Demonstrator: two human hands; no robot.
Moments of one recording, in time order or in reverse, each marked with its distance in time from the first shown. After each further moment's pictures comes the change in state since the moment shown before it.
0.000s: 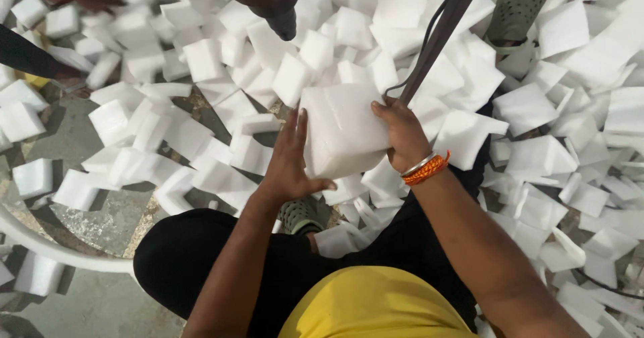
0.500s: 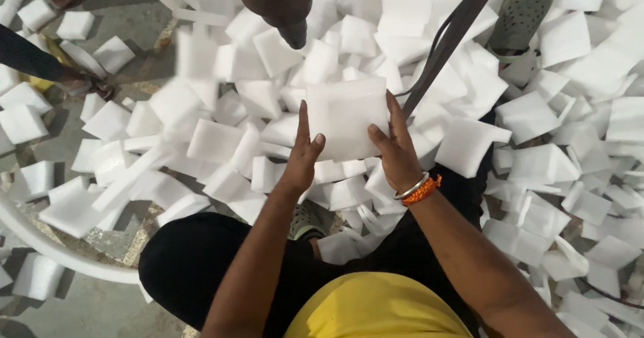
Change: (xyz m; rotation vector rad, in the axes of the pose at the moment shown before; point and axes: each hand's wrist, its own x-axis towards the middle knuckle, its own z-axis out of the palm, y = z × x) left_hand 0.028 -0.004 0.024 -0.818 0.074 -0.305; right_hand -0.012 0.032 0.007 -0.235 -0.128 -0.414
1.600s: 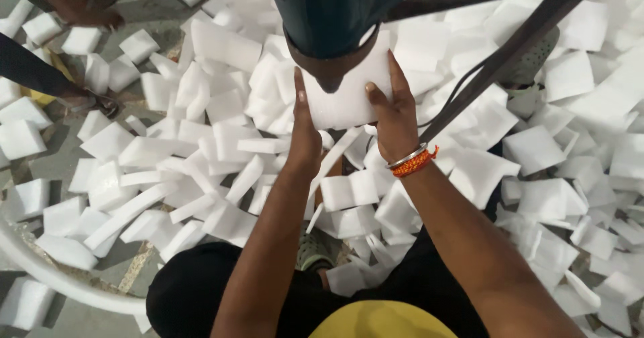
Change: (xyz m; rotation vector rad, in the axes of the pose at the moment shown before) left_hand 0.097 0.054 -0.031 -0.397 0.162 0.084; right_hand 0.121 -0.036 0.060 0.071 0.058 -0.165
